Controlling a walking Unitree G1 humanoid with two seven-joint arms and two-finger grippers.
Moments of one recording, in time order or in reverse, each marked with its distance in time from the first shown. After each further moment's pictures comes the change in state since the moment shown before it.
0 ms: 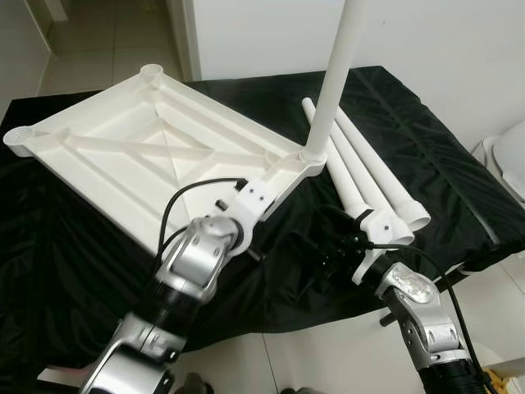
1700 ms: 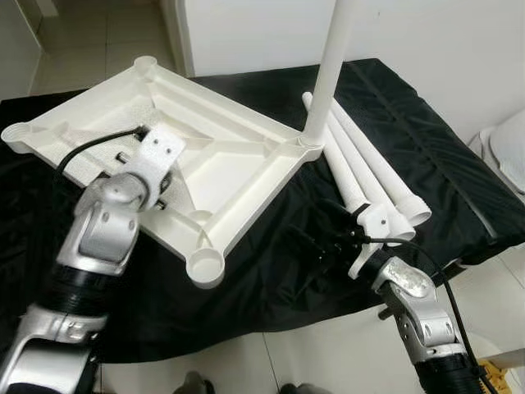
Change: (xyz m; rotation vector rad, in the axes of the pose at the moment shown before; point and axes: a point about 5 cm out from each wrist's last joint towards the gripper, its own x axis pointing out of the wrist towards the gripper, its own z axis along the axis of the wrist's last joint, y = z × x) left arm -0.089 0.112 -0.017 0.208 0.068 0.493; right arm 0.006 -0.002 0.002 0.001 -0.002 0.005
